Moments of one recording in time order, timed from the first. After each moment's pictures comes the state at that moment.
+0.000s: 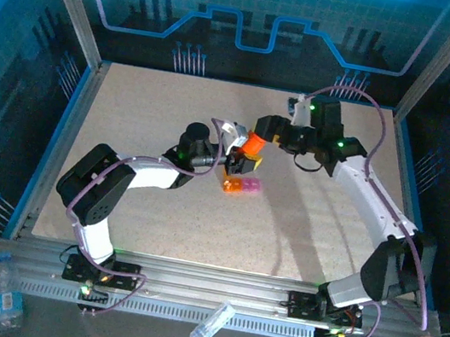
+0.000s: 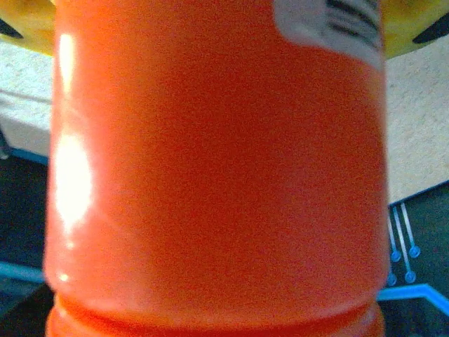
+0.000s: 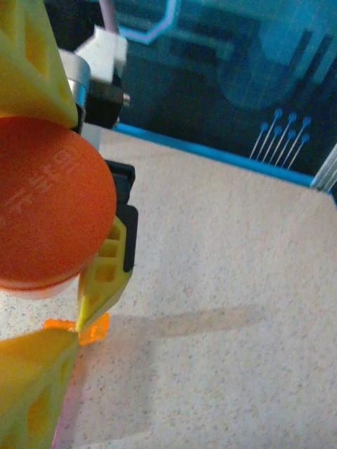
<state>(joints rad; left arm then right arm) -0.54 1.77 0.89 0.79 0.61 -0.09 0.34 1.48 1.34 -0.48 -0.58 0.58</state>
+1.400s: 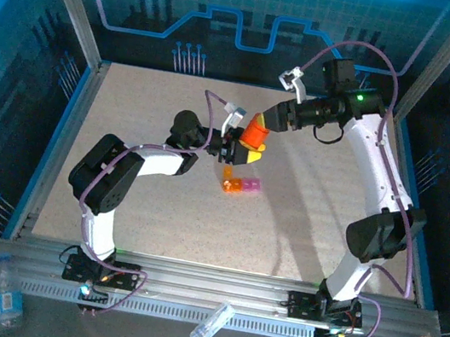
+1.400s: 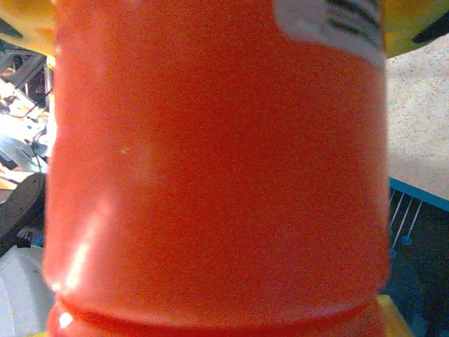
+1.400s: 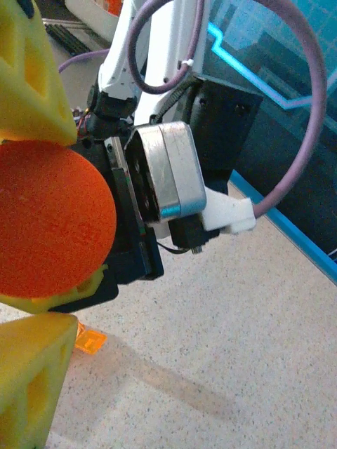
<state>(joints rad) -0.46 1.88 1.04 1.21 1.15 -0.85 0.28 1.78 2.00 -1.18 -0.90 -0.15</state>
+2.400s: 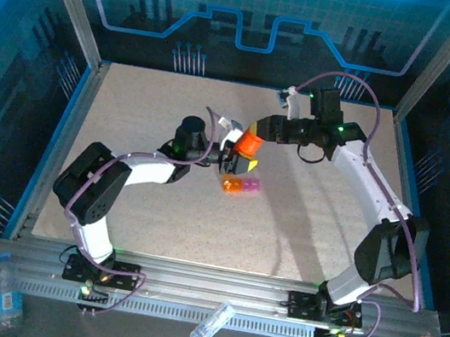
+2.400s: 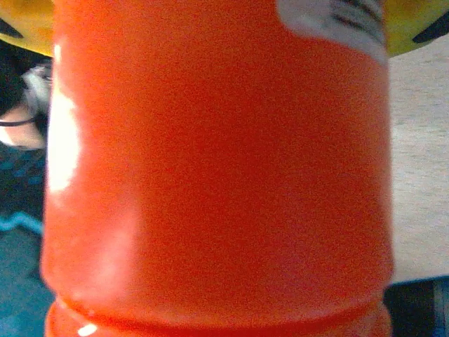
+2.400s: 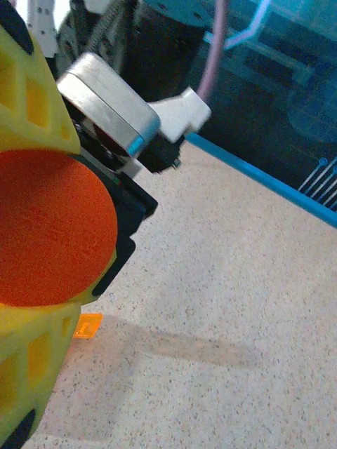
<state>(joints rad) -0.49 1.75 0.91 0.68 0.77 -0.25 0.34 1.61 1.49 -0.62 -0.71 0.27</state>
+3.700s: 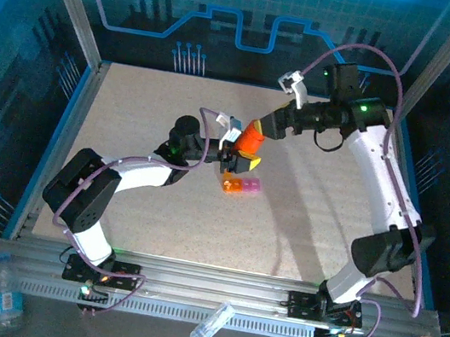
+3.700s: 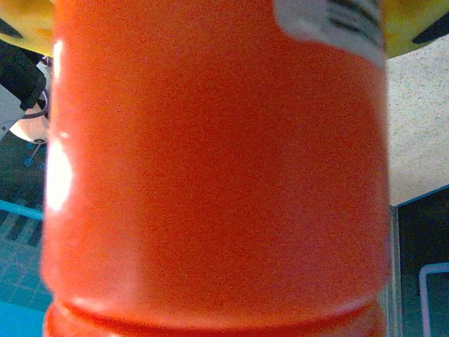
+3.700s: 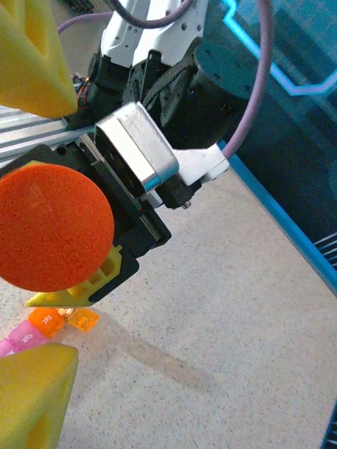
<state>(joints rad) -0.51 1.68 0.90 0.82 0.84 -0.25 0.32 1.68 1.92 -1.11 -0.80 -0.19</state>
